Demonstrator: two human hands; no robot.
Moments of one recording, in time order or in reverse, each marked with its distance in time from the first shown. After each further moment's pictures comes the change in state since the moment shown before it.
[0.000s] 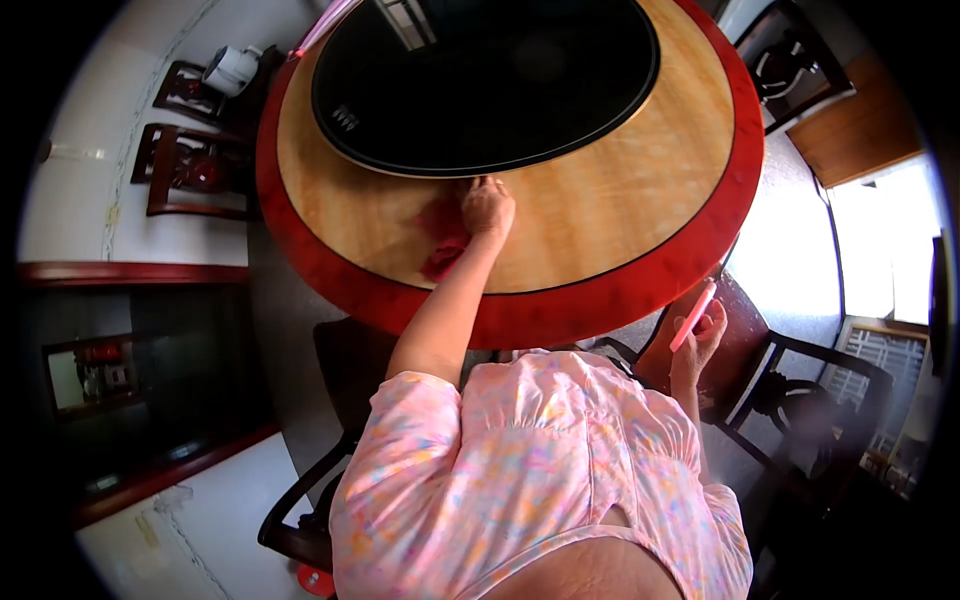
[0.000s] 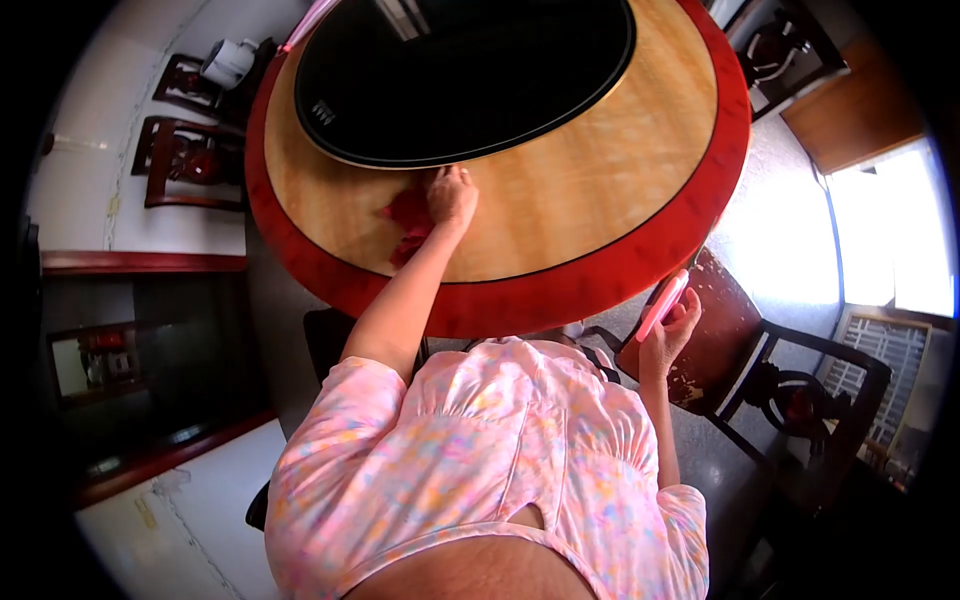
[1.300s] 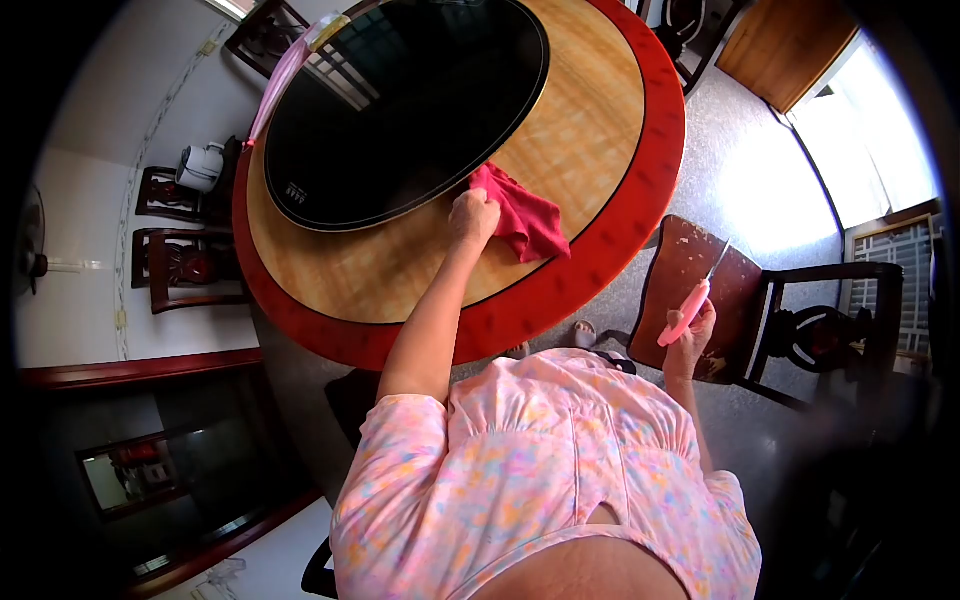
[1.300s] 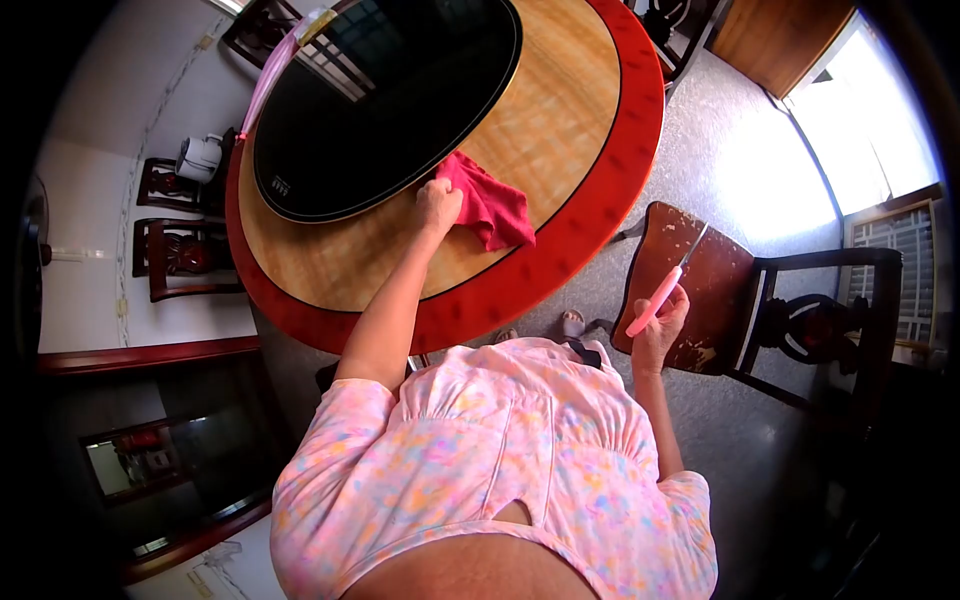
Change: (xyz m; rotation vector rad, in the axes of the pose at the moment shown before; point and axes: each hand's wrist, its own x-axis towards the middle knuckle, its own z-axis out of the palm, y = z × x) left_hand -0.013 0.078 0.000 -0.015 0.044 0.375; right_hand -0.027 -0.002 -0.049 0.166 0.220 0.086
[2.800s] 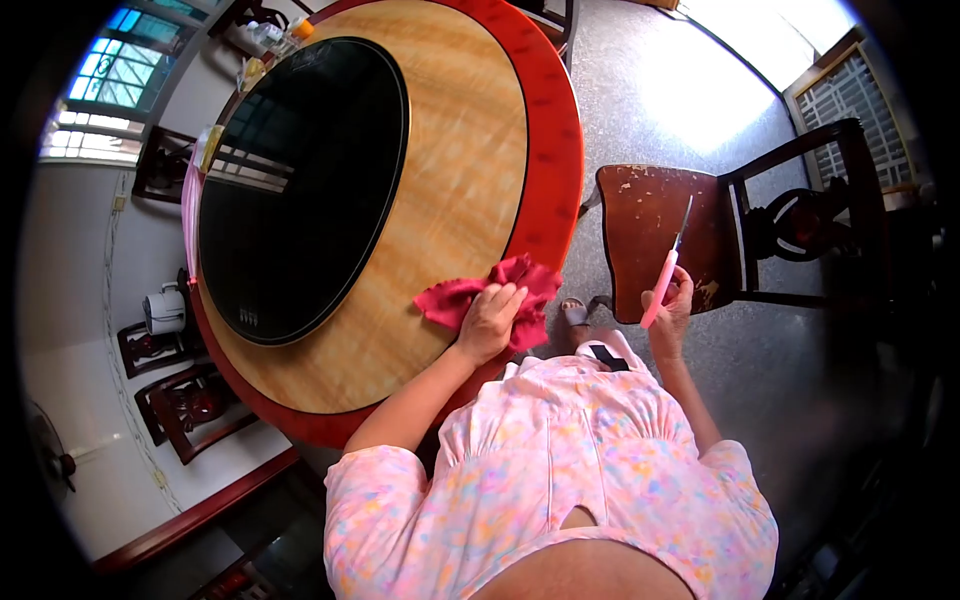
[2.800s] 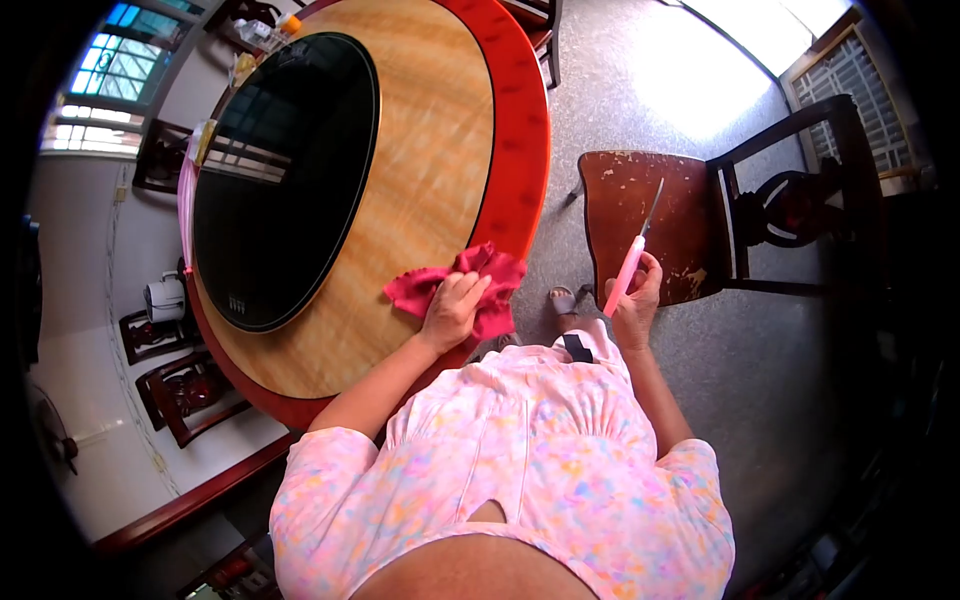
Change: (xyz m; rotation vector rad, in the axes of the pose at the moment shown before) left_hand -0.105 0.041 0.004 -0.275 -0.376 1.043; right_hand -0.010 0.008 -0.021 -0.127 0.201 0.049
